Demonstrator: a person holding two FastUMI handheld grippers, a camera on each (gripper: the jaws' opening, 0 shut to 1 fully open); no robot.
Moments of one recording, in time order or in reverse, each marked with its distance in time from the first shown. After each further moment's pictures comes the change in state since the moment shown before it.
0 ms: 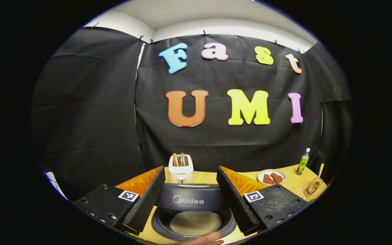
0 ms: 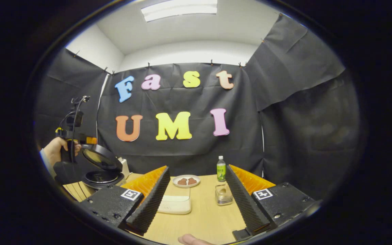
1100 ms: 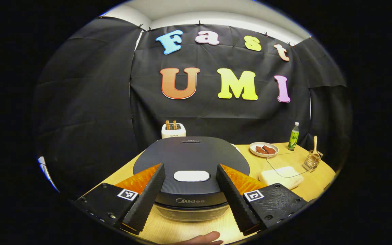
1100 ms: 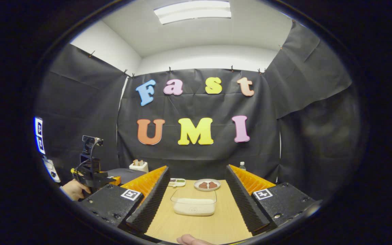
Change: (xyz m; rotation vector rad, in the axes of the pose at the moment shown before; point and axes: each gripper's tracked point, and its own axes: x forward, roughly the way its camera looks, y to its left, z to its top) left arm -0.046 0.000 -0.136 -0.029 0.074 -0.089; right arm -0.025 0.094 0.024 -0.037 -0.029 0.130
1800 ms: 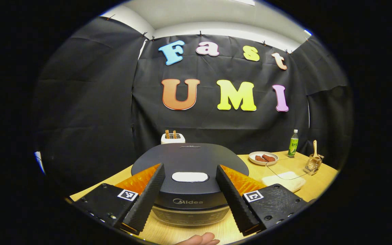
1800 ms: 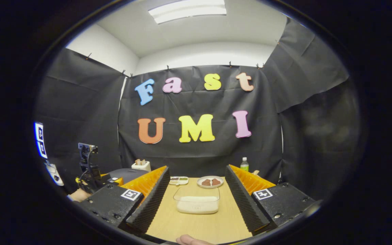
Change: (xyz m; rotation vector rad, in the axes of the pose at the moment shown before) left arm 0.003 -0.002 -0.006 0.003 -0.121 0.006; right arm 0.004 -0.004 -0.009 0.040 0.026 0.003
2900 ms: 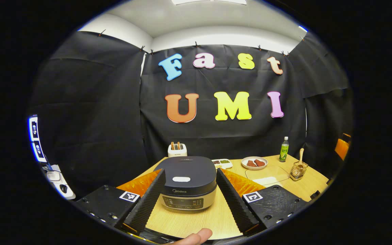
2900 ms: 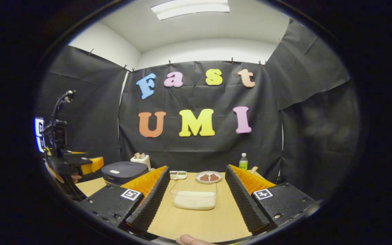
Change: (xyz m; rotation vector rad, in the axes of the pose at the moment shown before) left arm -0.145 -0.047 0.101 0.047 -0.031 0.065; right arm -0.005 -0.017 -0.018 -0.031 0.048 -0.001
